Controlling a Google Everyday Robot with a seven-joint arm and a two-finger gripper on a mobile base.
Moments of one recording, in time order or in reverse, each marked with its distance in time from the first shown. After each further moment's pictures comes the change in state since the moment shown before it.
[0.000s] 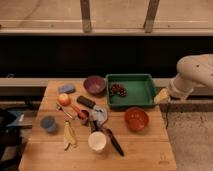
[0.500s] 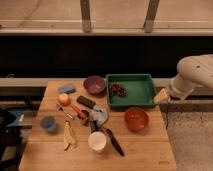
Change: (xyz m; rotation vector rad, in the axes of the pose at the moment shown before) arm -0.007 0.004 -0.014 0.001 -0.061 -0.082
